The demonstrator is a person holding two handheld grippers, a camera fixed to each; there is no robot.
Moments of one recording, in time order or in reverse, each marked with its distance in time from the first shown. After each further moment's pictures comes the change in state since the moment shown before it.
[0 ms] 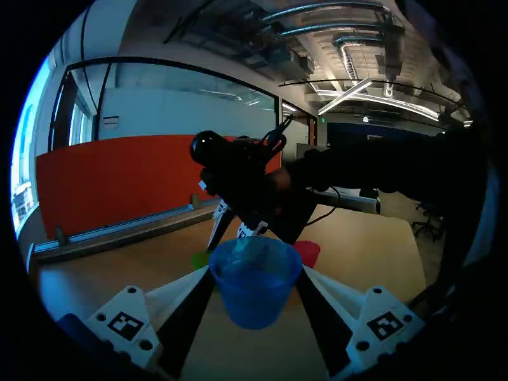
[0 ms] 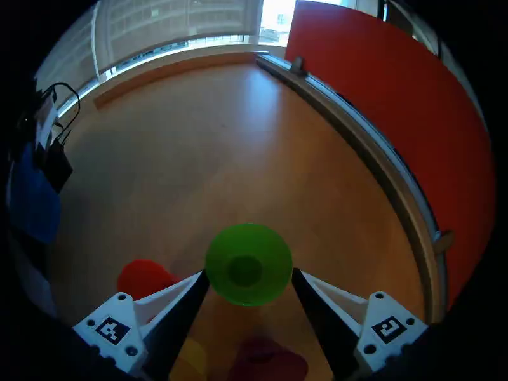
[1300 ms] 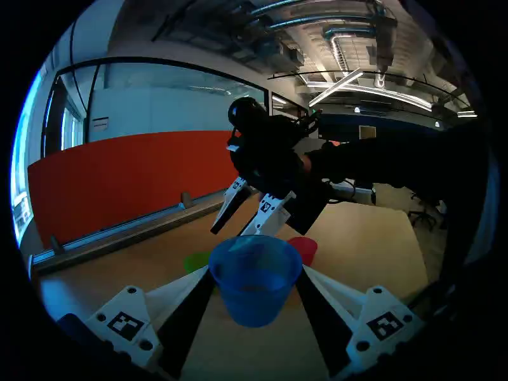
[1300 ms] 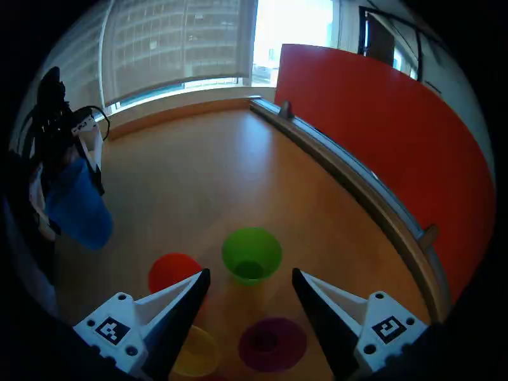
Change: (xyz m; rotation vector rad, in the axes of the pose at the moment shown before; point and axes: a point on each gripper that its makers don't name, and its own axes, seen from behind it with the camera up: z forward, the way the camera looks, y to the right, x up) left arm 0.000 0.010 0.019 -0.039 -0.034 0.042; right arm 0.002 -0.008 -0.060 -0.013 0.239 0.031
